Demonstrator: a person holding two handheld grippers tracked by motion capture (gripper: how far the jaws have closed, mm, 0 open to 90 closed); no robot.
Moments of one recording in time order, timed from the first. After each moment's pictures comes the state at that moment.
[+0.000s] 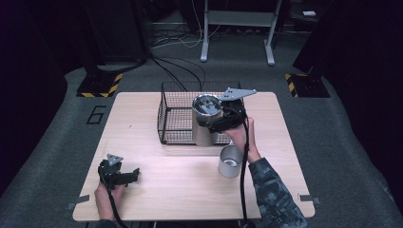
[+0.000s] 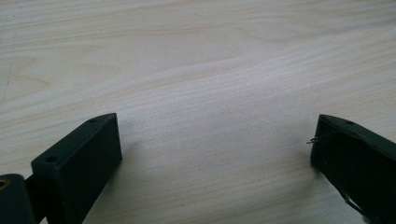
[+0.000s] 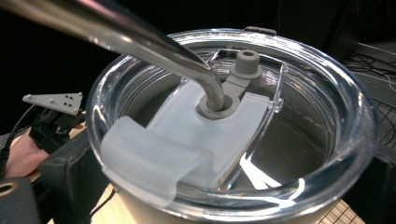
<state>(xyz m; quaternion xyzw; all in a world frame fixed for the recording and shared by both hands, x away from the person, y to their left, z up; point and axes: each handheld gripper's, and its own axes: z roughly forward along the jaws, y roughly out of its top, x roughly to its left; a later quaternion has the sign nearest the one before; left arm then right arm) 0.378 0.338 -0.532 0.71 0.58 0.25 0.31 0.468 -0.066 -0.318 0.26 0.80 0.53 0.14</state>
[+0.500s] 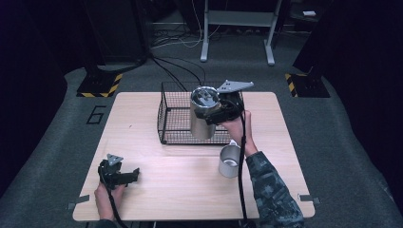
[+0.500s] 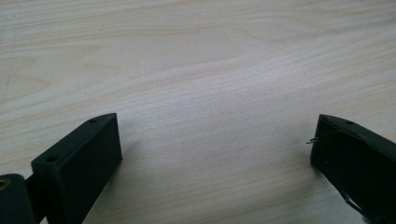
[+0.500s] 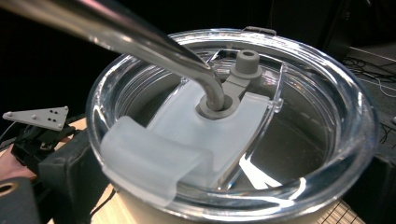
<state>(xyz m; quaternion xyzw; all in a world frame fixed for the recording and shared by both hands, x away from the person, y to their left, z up) 0.378 0.338 -0.532 0.71 0.58 0.25 0.31 0.486 -0.058 -0.309 0.26 0.79 0.53 0.15</state>
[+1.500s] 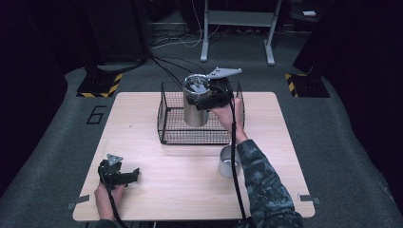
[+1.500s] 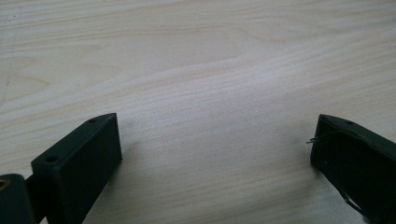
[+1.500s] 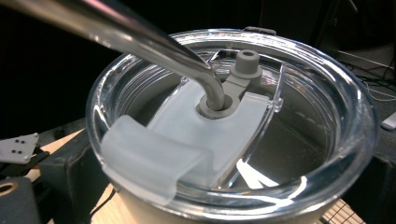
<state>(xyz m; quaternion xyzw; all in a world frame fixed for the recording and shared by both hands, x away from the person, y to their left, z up) 0.378 0.338 -0.532 0.72 0.57 0.25 0.31 0.524 -0.032 -0.298 0.27 0.79 0.53 0.17</state>
